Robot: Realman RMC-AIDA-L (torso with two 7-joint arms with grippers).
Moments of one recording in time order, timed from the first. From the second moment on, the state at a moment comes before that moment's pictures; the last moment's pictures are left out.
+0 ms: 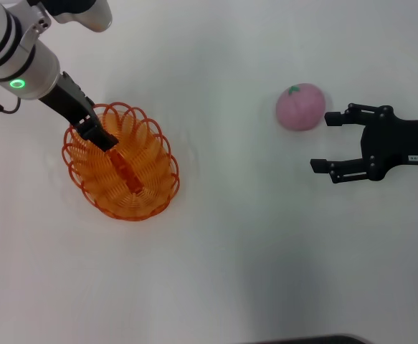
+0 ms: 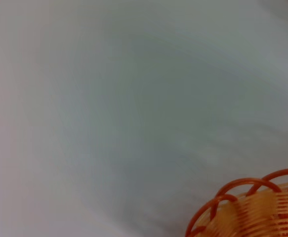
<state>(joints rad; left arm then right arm) -0.89 -2.16 1.12 0.88 2.86 1.33 -2.12 0.46 2.04 -0.49 -0.62 -2.25 -1.55 1.06</state>
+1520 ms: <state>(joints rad) -0.89 -2.14 1.16 0.89 2.86 1.36 -2.17 0.46 2.04 -0.48 -0.62 -2.25 -1.55 1.06</state>
